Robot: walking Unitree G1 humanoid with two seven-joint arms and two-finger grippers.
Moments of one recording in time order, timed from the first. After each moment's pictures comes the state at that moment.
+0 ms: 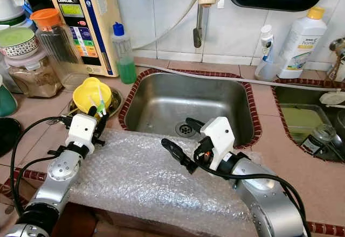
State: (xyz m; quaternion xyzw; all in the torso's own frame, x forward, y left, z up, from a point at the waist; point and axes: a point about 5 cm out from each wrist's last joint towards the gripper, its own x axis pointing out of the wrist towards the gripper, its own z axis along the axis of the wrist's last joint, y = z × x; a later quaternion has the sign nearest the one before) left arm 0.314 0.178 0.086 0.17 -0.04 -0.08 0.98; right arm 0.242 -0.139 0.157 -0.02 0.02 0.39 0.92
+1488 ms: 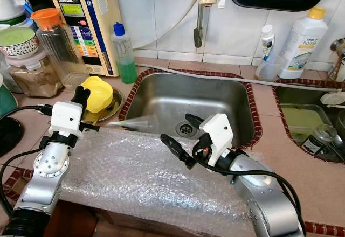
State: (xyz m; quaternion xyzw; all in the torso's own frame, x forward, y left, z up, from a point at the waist) left arm 0.305 0.182 0.142 0.18 -0.15 -0.03 0.97; right arm 0.249 -0.137 0.159 -0.02 0.01 0.39 0.92
